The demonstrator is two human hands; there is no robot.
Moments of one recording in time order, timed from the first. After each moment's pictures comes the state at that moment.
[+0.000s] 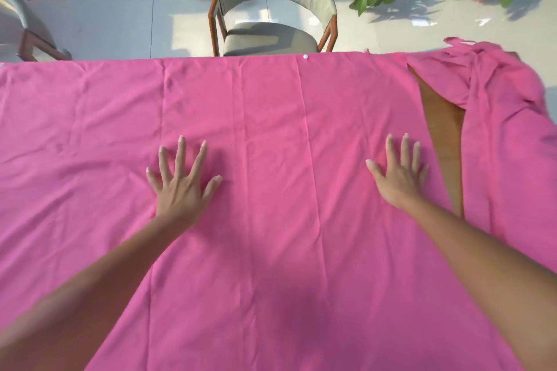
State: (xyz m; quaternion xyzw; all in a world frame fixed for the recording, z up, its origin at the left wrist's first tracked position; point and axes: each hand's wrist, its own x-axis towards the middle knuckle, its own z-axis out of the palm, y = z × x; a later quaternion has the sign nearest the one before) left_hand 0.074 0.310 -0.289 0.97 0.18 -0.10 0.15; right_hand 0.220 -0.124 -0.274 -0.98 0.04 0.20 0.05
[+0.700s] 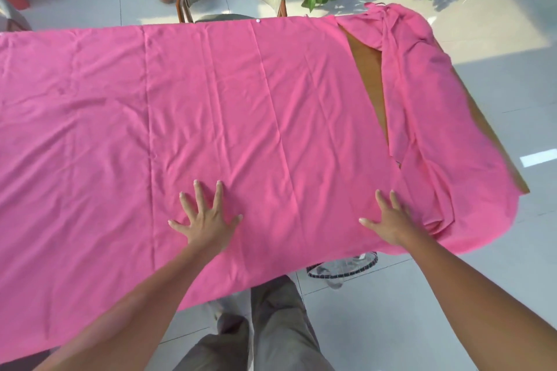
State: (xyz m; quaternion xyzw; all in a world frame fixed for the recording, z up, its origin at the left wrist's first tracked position) left_hand -0.165 0.157 -0.260 0.92 0.21 -0.26 0.20; right_hand -0.103 -0.251 -0.228 -0.92 0.12 0.37 0.01
